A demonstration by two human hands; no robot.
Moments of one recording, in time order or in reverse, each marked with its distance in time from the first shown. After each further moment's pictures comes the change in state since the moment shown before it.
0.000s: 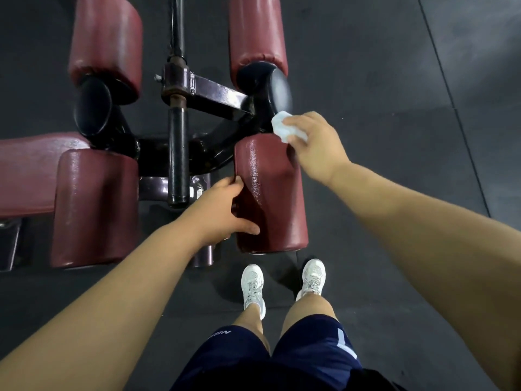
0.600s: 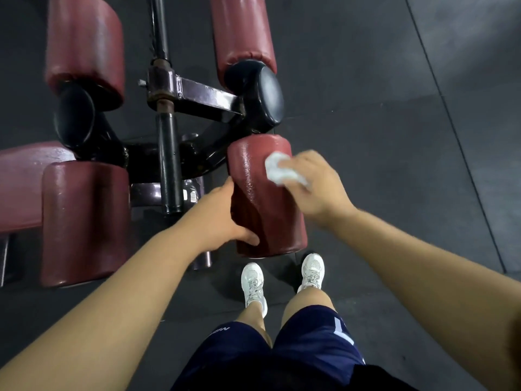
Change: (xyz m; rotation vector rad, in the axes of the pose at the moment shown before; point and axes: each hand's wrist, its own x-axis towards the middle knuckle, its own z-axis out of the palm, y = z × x) left_hand 0.004 -0.002 -0.004 0.014 -0.042 -0.026; right_hand -0.063 0.007 0.018 -0.017 0.041 -0.138
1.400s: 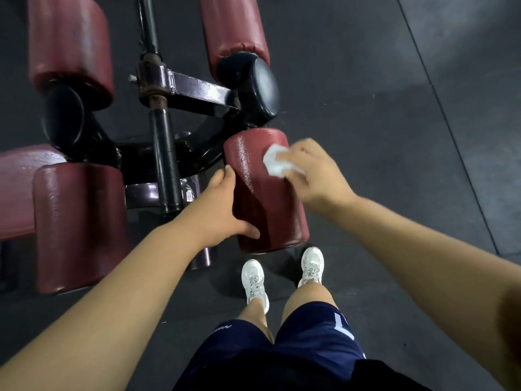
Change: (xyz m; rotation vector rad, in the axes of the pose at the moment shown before) left_hand 0.003 0.000 -0.004 0.072 -0.047 0.061; right_hand 0.004 -0.003 0.000 -0.028 -0.010 -0.001
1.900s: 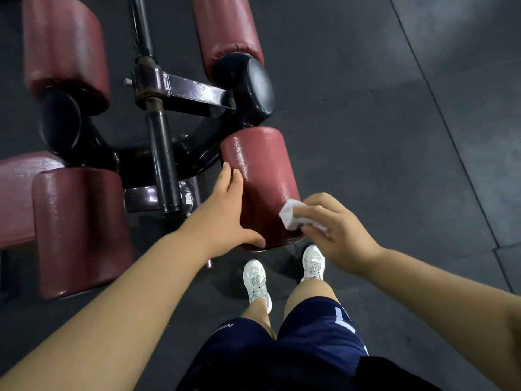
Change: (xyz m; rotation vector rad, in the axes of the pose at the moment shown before) left_hand -0.015 0.011 0.009 0.155 0.017 0.046; right_hand -0.090 0.000 -0.004 0.109 -0.096 0.025
